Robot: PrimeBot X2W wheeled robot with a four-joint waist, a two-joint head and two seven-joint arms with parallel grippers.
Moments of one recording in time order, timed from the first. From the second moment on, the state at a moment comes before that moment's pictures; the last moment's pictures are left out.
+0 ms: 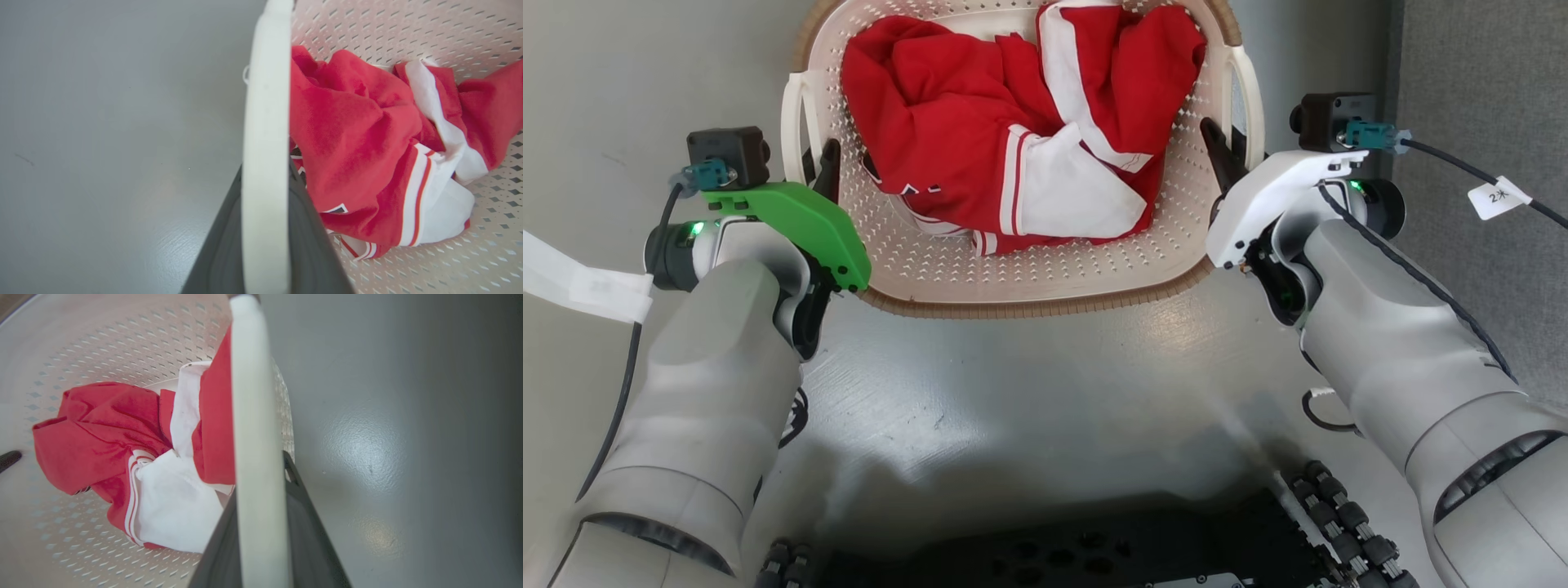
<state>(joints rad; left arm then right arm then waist) -0.97 0.04 -0.66 1.16 -0.80 -0.10 -0.24 -0.94 -0.05 0.75 1.13 0.80 0.10 -0.25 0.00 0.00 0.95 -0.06</state>
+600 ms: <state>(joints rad) -0.98 0.06 -0.64 1.18 -0.79 -0.10 -0.25 -0.96 -0.06 0.70 1.11 0.78 0.07 -0.25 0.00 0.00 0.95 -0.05</state>
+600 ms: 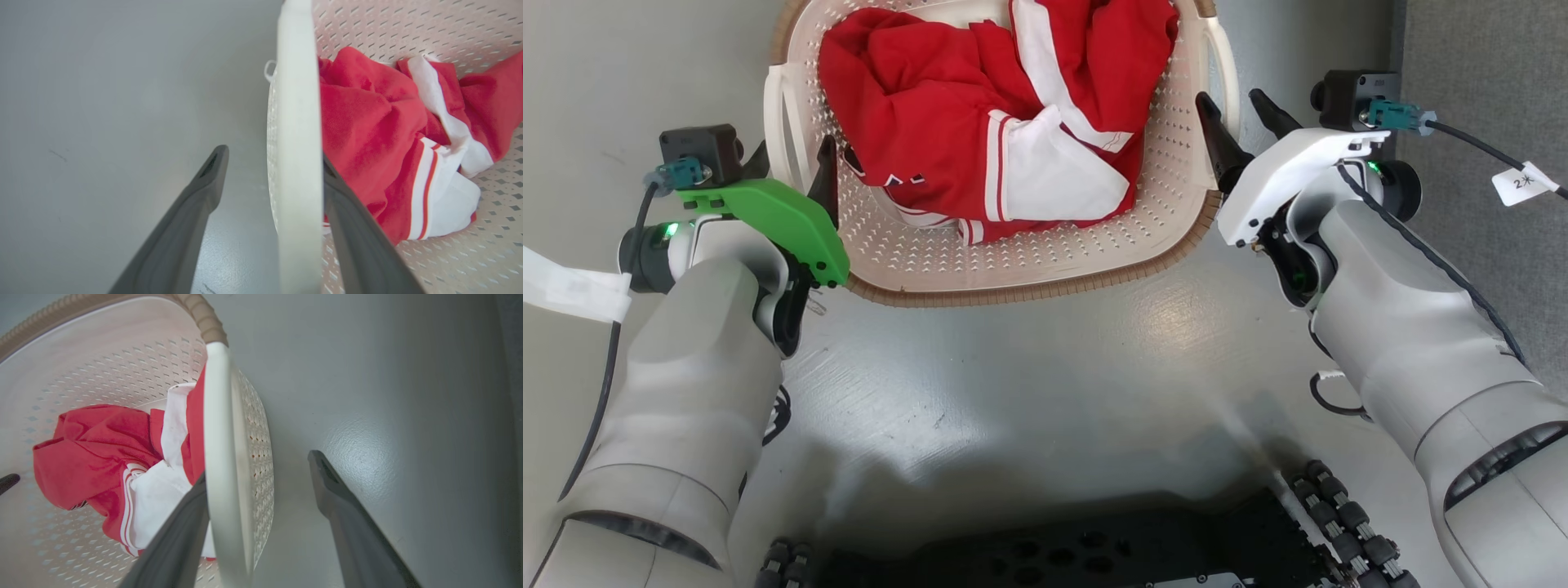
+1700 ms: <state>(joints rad) -0.86 0.08 -0.55 1.08 -0.77 -0.10 -0.25 -0.85 -0.06 0.64 1.06 0.71 0.07 -0.25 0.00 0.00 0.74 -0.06</state>
